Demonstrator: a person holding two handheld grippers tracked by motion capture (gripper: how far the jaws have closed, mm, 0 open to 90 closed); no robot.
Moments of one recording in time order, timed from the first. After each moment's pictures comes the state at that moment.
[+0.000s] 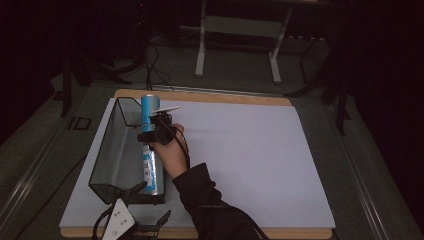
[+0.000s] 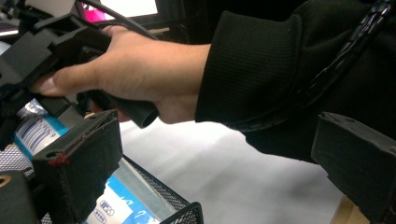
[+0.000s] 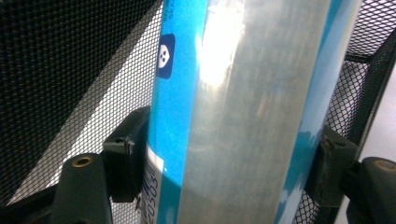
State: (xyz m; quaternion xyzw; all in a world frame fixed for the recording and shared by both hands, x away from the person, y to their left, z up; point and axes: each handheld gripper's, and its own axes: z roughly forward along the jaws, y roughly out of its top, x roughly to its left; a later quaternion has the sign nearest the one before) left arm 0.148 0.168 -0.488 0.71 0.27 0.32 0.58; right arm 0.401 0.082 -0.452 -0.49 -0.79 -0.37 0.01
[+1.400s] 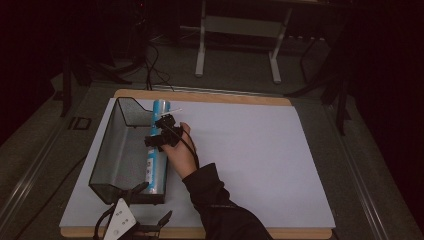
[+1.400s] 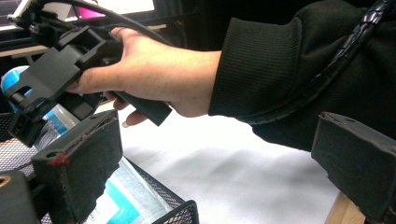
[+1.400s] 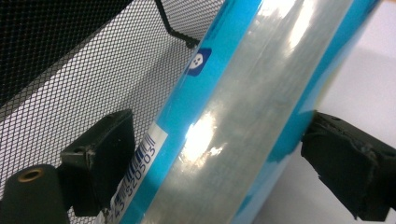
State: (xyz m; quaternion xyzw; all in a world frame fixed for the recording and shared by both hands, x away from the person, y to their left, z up) left arm 0.149 0.166 -0.489 0.71 0.27 0.31 0.57; right arm 0.404 0.064 -0.462 -0.42 -0.82 -0.37 -0.09
